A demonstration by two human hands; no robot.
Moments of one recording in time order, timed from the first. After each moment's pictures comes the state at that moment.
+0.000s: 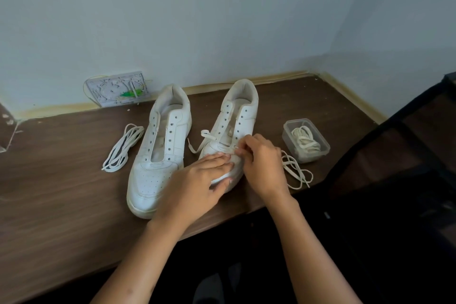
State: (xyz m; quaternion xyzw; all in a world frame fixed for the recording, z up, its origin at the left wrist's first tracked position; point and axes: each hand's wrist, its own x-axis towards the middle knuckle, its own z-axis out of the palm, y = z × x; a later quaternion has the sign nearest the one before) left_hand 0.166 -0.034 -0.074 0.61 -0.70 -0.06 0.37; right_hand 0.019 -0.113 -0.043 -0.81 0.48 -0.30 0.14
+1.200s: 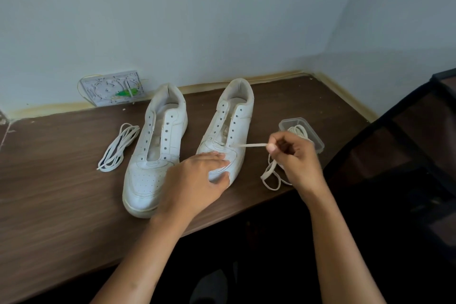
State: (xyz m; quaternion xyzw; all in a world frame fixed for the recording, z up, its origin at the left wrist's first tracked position) left_hand 0.154 -0.033 -0.051 0.71 -0.61 -0.09 0.35; right_hand -0.041 -0.114 -0.013 -0.67 0.46 -0.40 0.42
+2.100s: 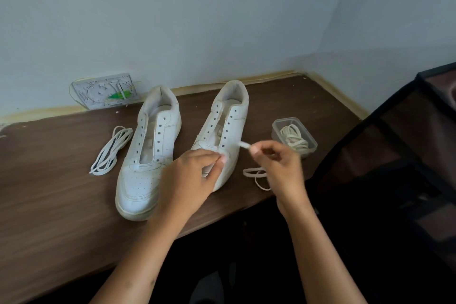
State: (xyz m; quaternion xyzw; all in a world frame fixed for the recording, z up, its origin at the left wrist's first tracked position) left_hand 0.148 -0.038 -0.047 0.68 -0.61 -0.06 0.39; right_hand -0.017 -0.089 -0.014 -0.55 0.51 -0.48 0.46
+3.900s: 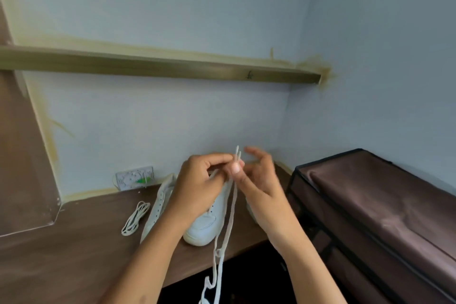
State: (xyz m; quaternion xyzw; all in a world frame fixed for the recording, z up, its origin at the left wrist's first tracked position) left_hand 0.092 0.077 0.205 0.46 -0.62 -0.20 0.59; right_hand -0.050 0.064 0.199 -0.68 0.28 -0.48 0.47
